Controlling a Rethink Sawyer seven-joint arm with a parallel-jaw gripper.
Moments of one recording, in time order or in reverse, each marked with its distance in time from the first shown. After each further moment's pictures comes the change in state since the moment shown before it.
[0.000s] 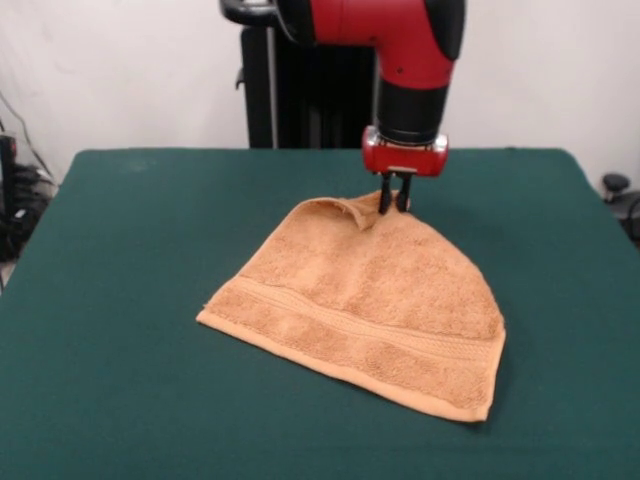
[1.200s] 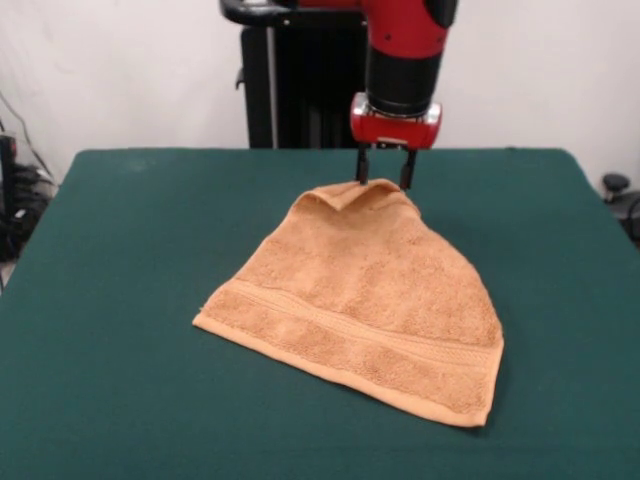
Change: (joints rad) arm -0.063 -0.121 0.042 0.005 0.005 0.221 0.000
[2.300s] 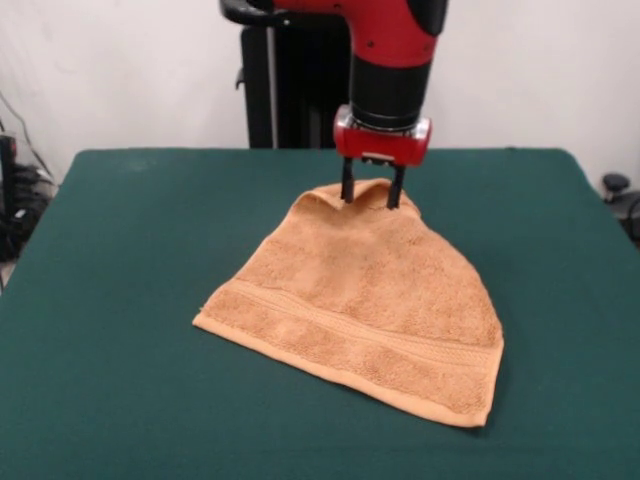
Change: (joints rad) arm -0.027 -0.016 0.013 -0.105 0.000 0.080 0.000
